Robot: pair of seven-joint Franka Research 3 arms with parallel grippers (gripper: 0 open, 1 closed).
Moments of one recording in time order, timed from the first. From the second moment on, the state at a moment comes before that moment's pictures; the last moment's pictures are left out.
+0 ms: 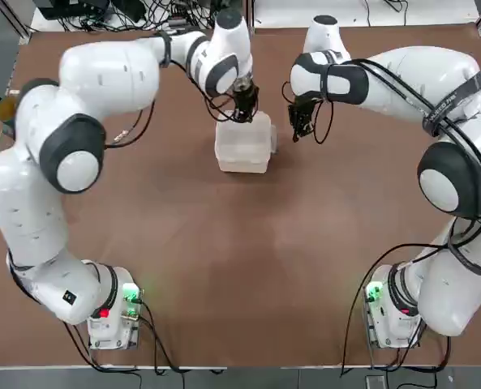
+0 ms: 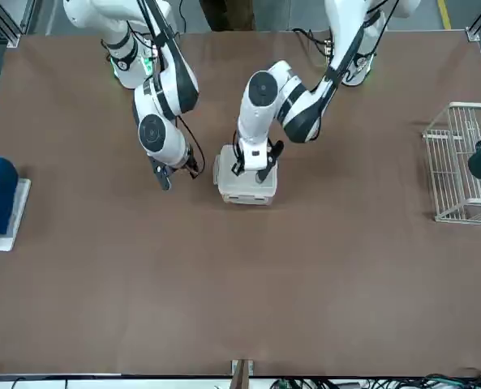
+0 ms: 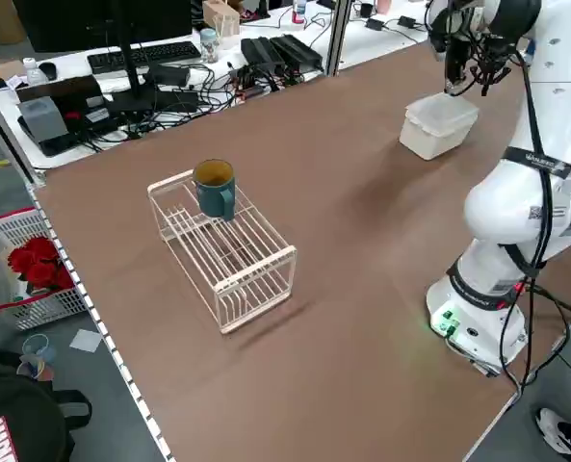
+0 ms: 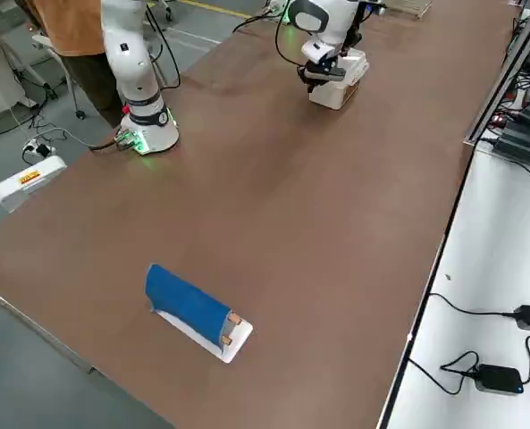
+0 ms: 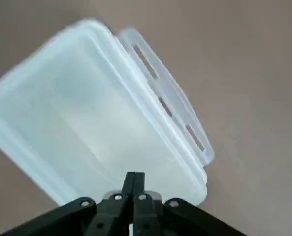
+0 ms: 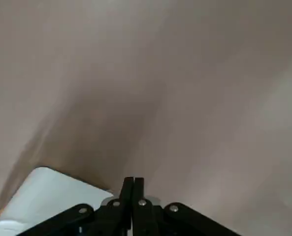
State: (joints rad) left arm -0.54 0.54 -0.36 -1.63 0.06 2.26 -1.78; right arm 0.92 0.31 -0.36 -2.01 0.43 2.10 1.35
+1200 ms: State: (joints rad) left arm -0.56 0.64 -0.36 -1.53 0.10 2.30 -1.79; right arm 0.96 0.38 -0.31 -2.03 0.57 2.30 1.35
